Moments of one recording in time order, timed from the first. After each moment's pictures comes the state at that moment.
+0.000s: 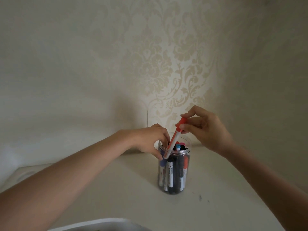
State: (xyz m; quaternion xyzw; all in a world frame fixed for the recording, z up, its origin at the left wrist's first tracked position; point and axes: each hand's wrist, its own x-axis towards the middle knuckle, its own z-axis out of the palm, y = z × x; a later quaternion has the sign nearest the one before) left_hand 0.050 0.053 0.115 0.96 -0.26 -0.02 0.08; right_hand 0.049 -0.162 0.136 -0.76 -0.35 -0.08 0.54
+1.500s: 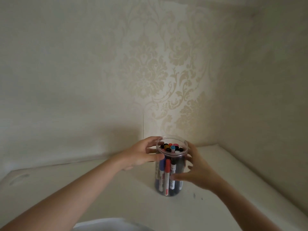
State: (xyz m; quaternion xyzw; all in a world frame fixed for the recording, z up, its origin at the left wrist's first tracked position) left_hand 0.020 0.059 0.057 0.80 -0.11 -0.05 0.58; right_hand 0.030 -0.174 0.040 -0.84 -0.25 0.06 0.48
